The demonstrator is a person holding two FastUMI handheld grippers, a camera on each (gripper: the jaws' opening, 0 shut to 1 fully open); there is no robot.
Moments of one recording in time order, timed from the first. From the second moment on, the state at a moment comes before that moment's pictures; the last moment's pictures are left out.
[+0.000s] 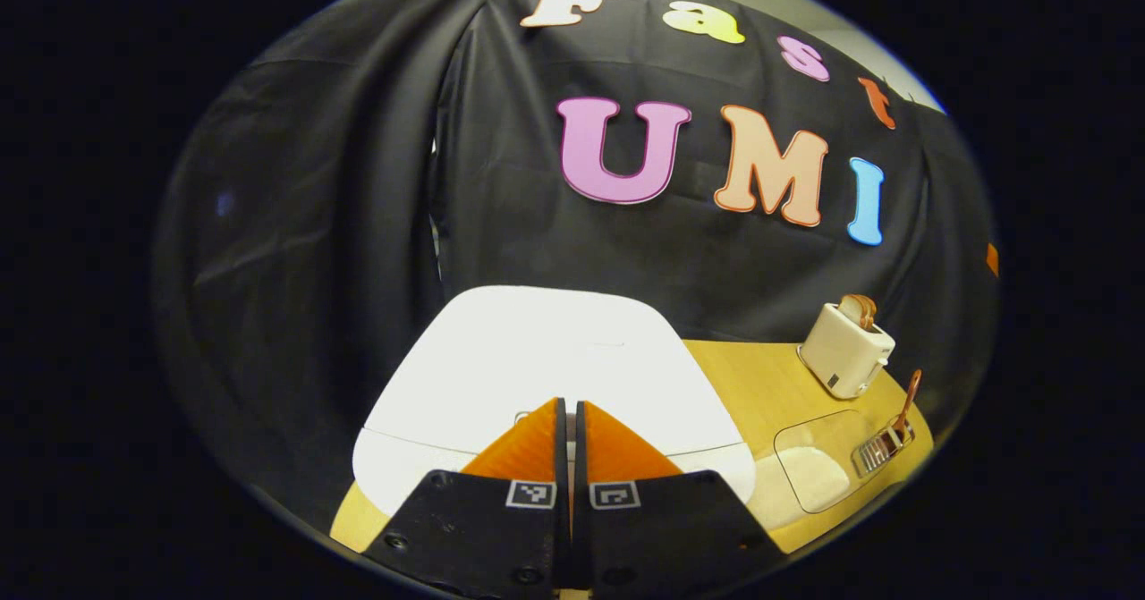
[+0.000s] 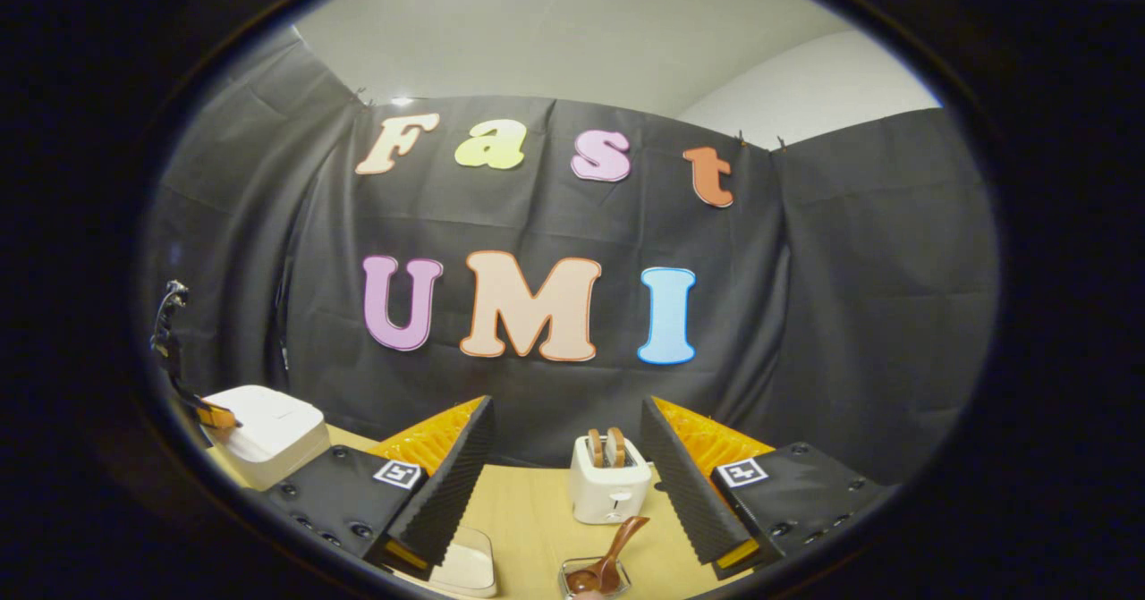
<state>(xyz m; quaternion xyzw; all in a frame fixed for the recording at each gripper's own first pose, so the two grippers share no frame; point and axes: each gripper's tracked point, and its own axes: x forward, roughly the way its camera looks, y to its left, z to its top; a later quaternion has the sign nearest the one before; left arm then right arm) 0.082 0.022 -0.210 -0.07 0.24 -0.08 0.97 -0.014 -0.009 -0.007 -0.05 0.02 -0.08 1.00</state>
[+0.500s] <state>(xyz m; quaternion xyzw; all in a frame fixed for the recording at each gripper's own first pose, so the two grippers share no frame) 0.100 0.015 -0.155 -0.05 0.16 -0.07 0.98 -0.011 -0.021 0.001 -0.05 0.01 -0.08 1.00</state>
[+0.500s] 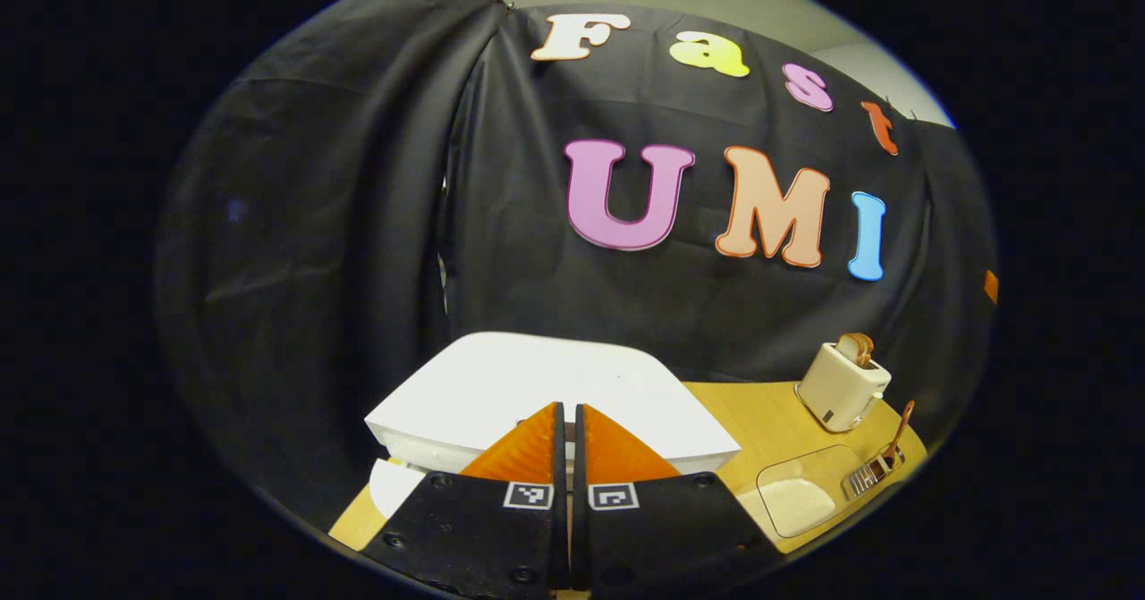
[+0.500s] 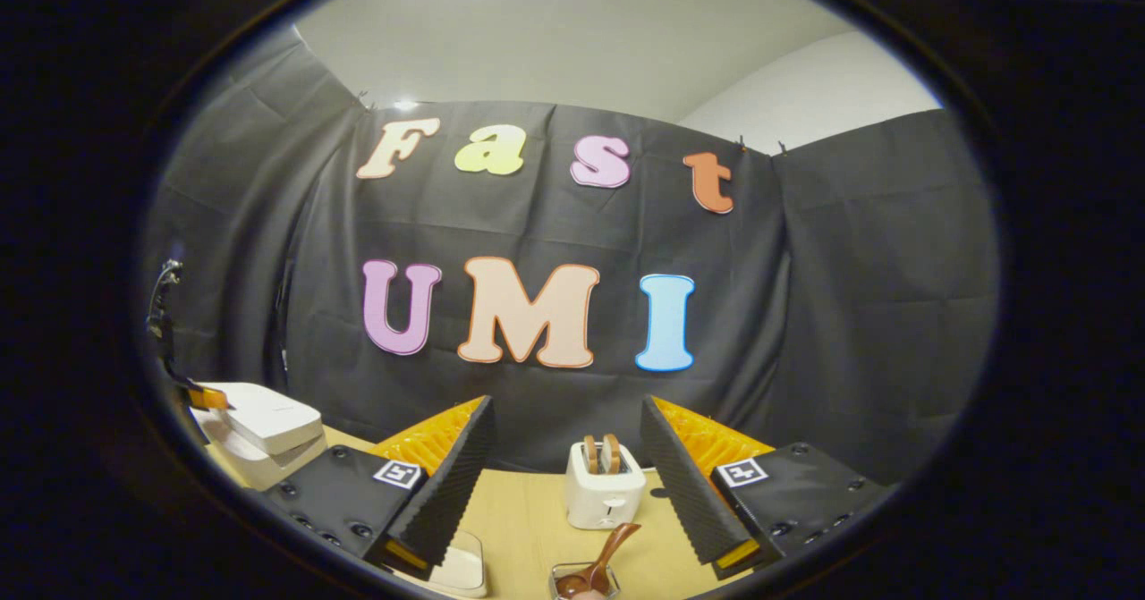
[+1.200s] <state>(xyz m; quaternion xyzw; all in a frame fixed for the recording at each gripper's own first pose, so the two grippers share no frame) 0.080 0.013 -0.070 0.00 0.07 -0.05 1.00 0.001 -0.041 -0.015 -0.03 0.02 -0.06 1.00</state>
